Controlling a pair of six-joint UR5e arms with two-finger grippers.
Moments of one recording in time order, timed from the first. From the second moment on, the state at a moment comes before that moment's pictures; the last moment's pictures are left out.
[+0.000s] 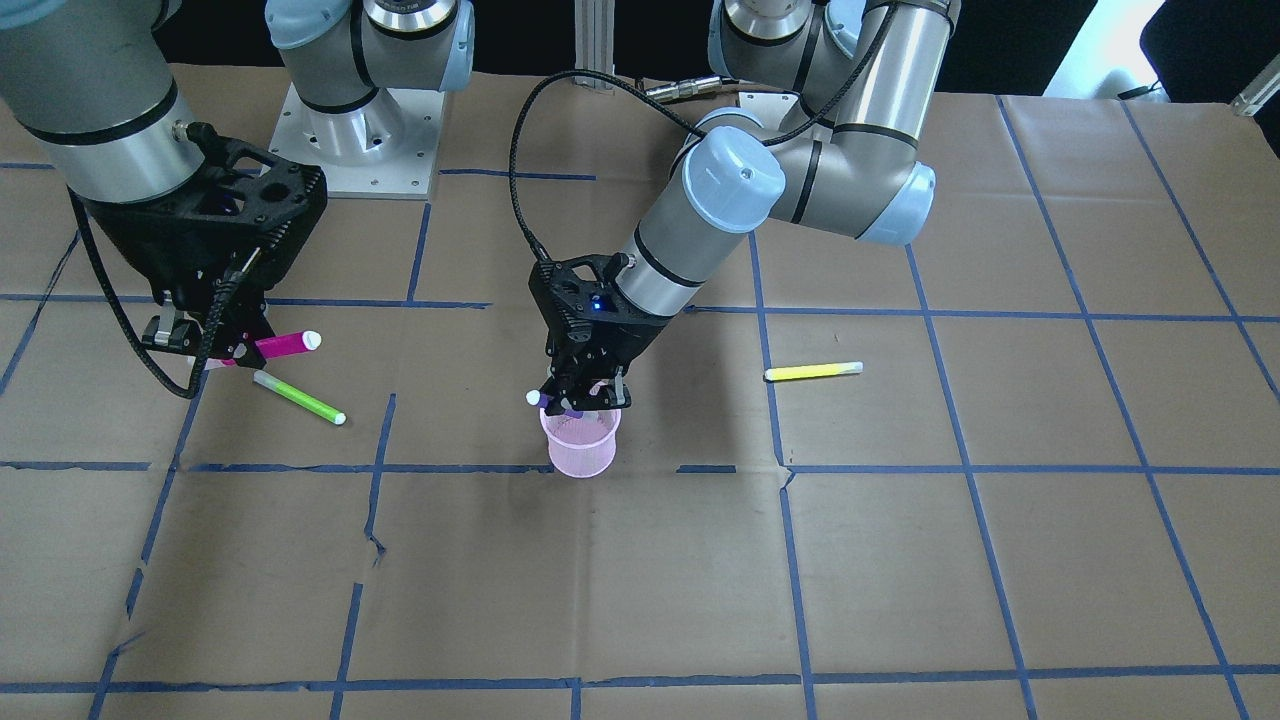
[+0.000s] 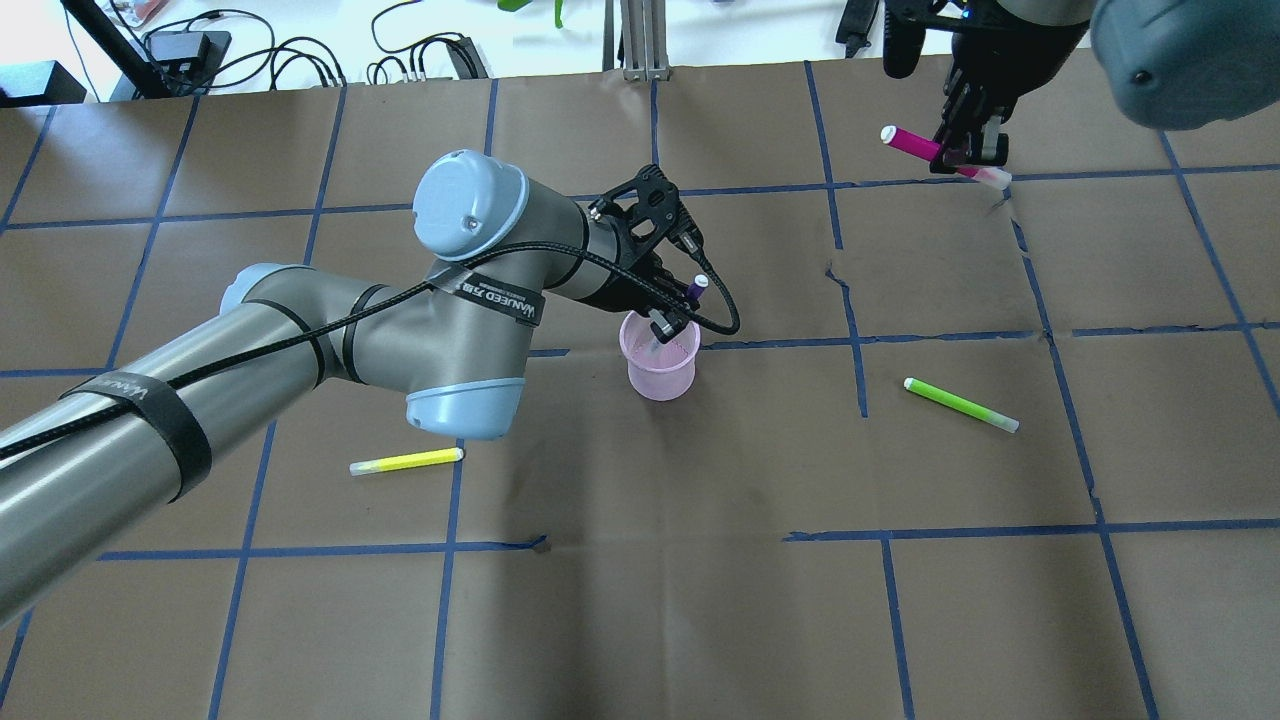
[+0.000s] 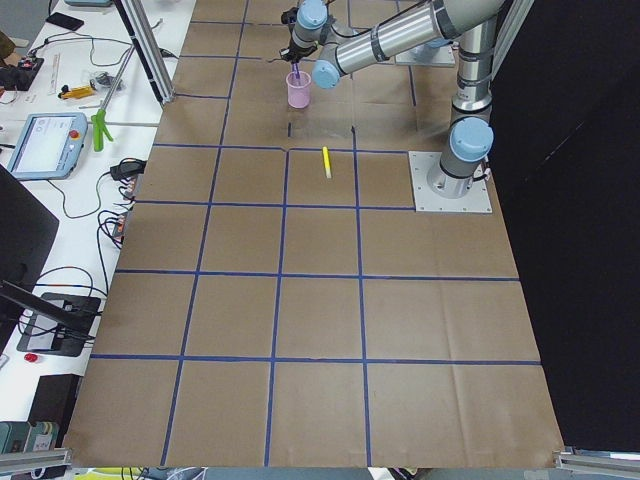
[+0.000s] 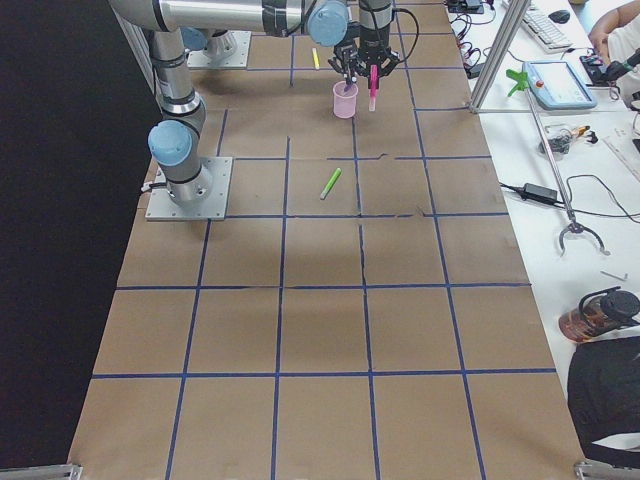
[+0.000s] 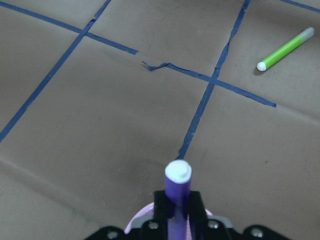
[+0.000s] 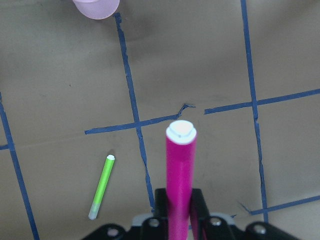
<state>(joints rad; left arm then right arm) -1.85 -1.88 -1.91 -0.54 1.14 0.77 1.54 -1.46 1.50 -1.73 -1.57 -1.45</state>
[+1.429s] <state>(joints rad) -1.73 -1.61 -1.67 -1.34 1.25 0.58 1.55 -1.46 1.54 -1.73 -1.50 -1.49</state>
